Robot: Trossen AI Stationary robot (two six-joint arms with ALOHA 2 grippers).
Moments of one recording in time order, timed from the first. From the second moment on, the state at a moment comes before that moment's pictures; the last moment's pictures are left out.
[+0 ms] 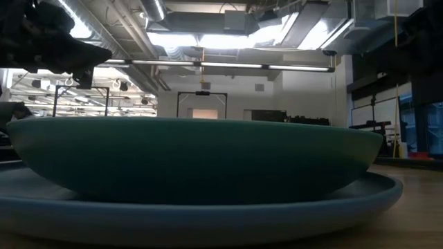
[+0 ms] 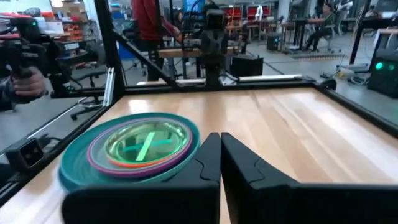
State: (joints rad) left arm -0.01 0.00 0.01 0.04 -0.09 -0.12; right arm 0.24 0.00 0.05 -0.08 0.18 0.06
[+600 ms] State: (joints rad) left arm -0.01 0.00 0.01 0.02 -0.09 -0.13; right arm -0.05 0.05 0.01 0.02 0.03 0.05
